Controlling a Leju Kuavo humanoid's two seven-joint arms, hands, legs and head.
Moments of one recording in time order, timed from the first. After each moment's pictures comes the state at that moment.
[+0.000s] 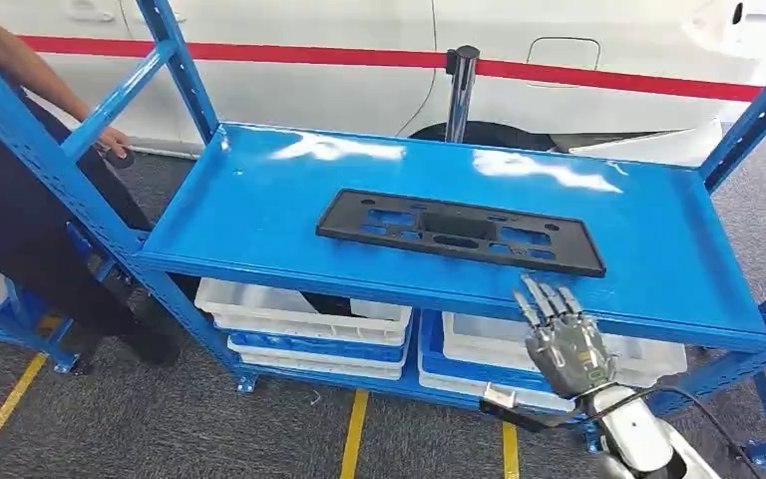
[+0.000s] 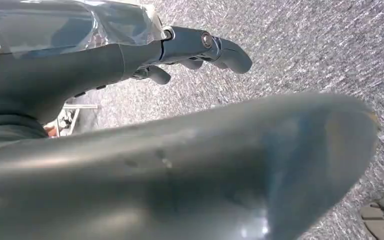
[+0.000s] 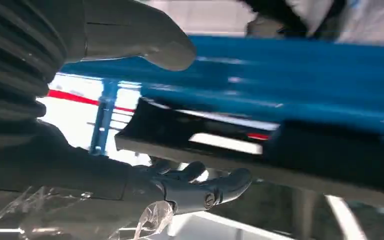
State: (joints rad) left arm -0.15 0.06 -1.15 -0.23 0.44 0.32 0.16; right arm -0.30 -0.48 0.55 -1.73 1.14 -0.10 0.11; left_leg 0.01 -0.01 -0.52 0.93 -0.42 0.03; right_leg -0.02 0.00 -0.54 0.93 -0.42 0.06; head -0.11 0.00
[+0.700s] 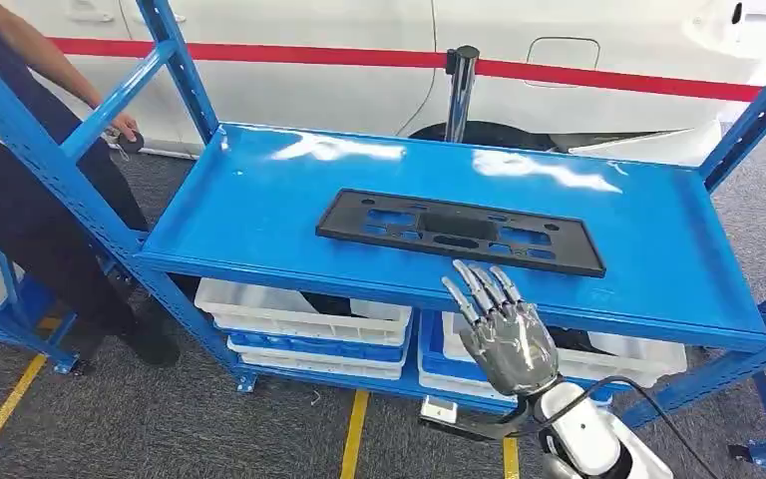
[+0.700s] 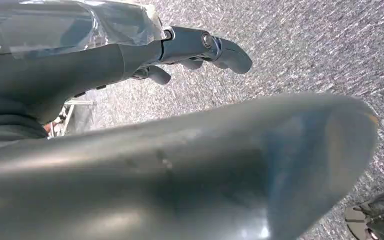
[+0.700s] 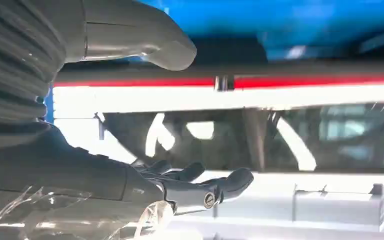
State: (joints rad) left arm -0.18 0.06 -1.13 -0.23 0.44 0.32 0.16; right arm -0.45 -0.35 0.75 -1.84 1.19 -0.14 0.17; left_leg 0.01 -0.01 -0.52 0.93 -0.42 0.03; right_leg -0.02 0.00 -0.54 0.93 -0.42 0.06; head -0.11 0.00
